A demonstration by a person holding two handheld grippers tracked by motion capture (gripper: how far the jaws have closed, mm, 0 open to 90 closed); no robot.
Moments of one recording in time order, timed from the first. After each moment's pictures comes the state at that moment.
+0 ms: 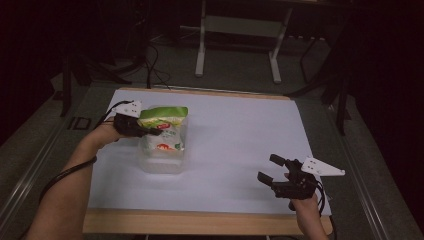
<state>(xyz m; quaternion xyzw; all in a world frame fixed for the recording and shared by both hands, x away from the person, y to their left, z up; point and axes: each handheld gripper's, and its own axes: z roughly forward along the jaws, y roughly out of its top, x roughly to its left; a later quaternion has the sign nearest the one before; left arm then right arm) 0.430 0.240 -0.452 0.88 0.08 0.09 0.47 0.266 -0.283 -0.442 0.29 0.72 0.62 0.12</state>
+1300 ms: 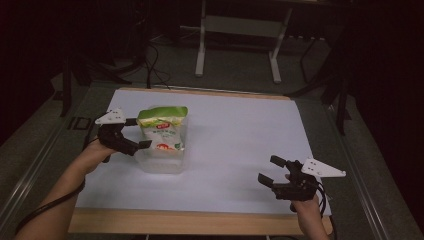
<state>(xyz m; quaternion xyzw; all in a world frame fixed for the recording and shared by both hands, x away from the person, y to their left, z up) 0.358 0.256 -0.443 0.81 0.28 0.14 0.49 0.262 -0.284 -0.440 0.29 0.73 0.61 0.12</state>
